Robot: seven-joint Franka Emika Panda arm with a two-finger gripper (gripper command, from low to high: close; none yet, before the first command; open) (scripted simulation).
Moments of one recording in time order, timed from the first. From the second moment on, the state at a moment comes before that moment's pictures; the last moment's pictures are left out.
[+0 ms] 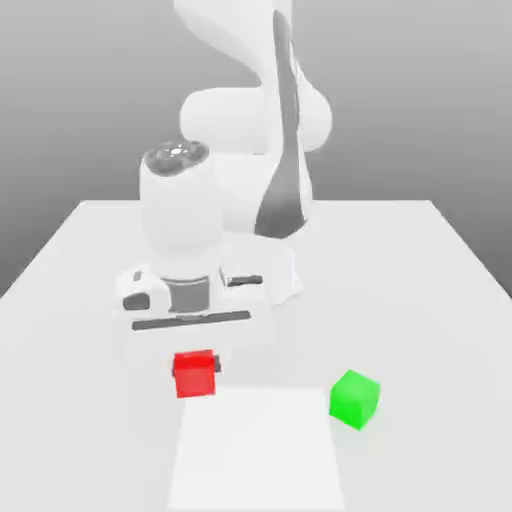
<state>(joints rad) -0.01 -0.03 -0.21 -2.84 -0.01 2.80 0.43</state>
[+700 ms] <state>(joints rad) 0.40 0.06 -0.01 -2.84 0.01 2.89 -0.11</state>
